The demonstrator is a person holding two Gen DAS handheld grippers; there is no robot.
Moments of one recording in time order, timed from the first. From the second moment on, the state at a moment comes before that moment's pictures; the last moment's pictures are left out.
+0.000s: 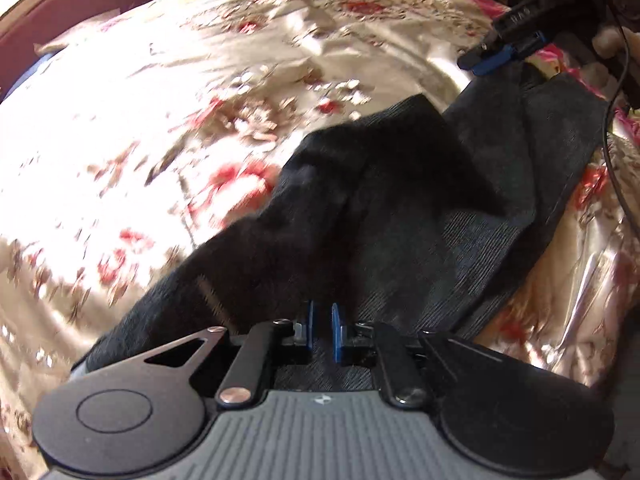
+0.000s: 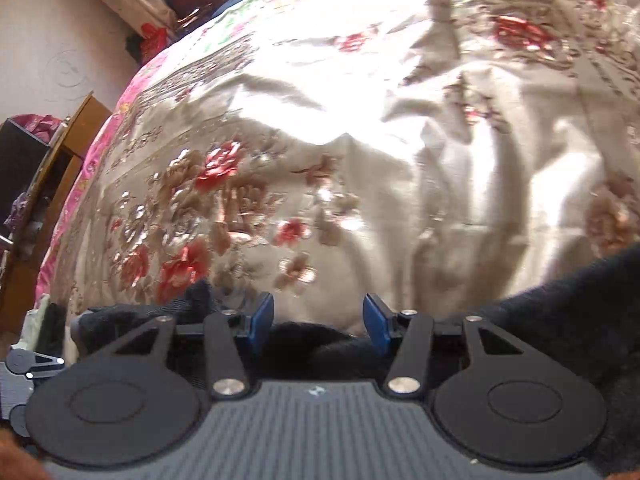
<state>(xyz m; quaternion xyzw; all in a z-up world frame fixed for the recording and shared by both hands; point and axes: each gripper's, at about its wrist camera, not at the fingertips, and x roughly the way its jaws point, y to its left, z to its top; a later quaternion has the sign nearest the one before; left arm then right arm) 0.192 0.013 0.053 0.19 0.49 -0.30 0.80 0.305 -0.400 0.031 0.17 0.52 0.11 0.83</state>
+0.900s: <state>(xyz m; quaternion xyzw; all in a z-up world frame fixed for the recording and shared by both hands) 0.161 -0.255 0.001 0.21 0.42 -0.42 0.78 0.311 -0.615 -0.026 0.29 0.42 -0.13 0.85</state>
